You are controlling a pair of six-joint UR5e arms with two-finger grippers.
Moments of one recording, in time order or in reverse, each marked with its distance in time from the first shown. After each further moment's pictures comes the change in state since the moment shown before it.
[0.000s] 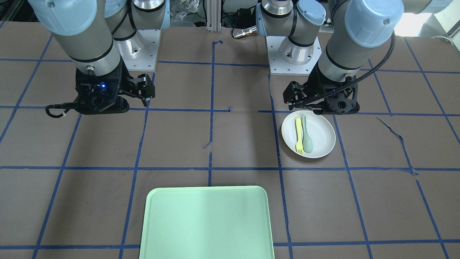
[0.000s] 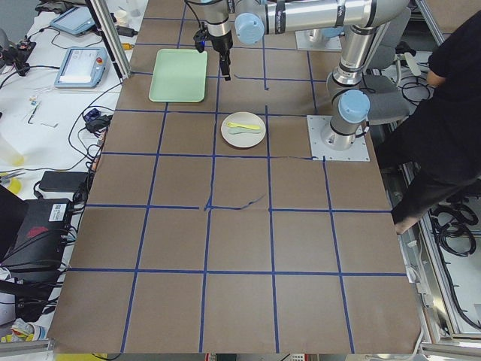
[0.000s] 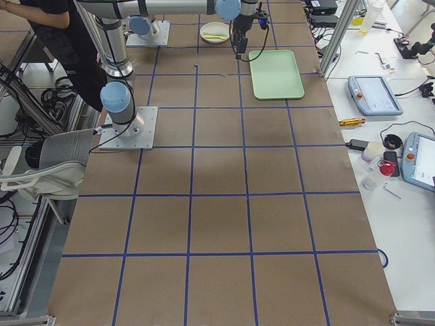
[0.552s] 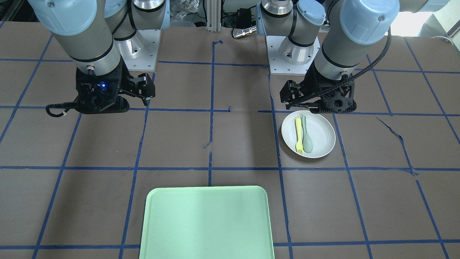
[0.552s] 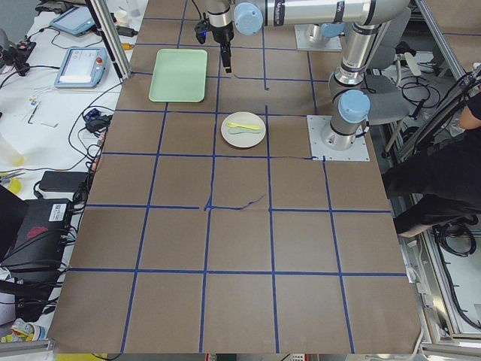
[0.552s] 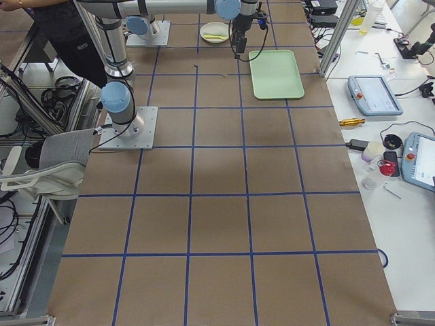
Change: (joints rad) left arm -0.091 0.002 0.059 -0.061 0.003 -0.116; right arm 0.000 -0.001 -0.004 0.022 0.002 0.005
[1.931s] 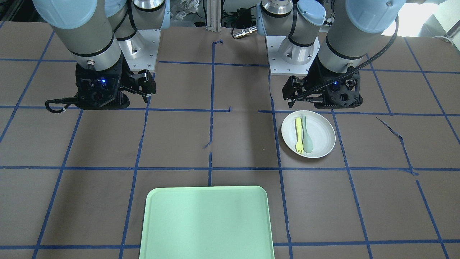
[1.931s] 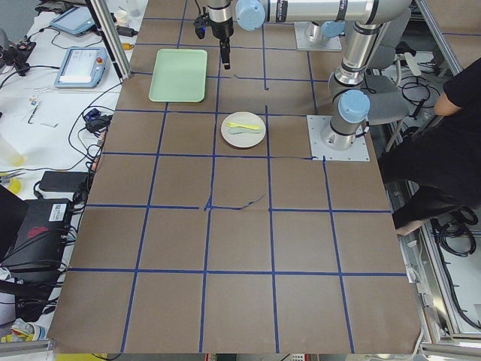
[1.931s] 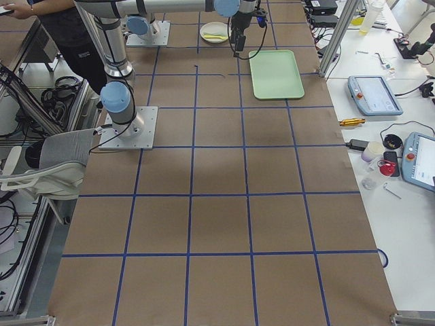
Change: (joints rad) left arm 0.002 0.010 0.028 -0.005 0.001 -0.001; right arm 0.005 -0.006 -0.008 0.014 0.001 0.009
